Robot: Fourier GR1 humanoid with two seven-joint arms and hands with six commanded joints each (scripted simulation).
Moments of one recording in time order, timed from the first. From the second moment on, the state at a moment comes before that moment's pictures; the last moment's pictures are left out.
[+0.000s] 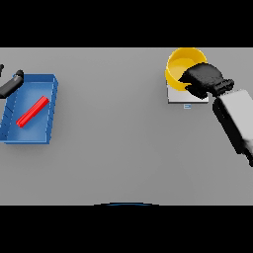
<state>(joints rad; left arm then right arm) -0.54 0.91 -0.55 -1.17 0.41 0.25 0.40 -0.82 -0.51 0.44 -0.86 0.87 0.26 -0.19</state>
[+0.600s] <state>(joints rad) -0.55 0.90 -0.55 -1.15 0.41 0.25 0.41 -0.86 -0.45 0.40 -0.63 0.84 0.25 -0.22</state>
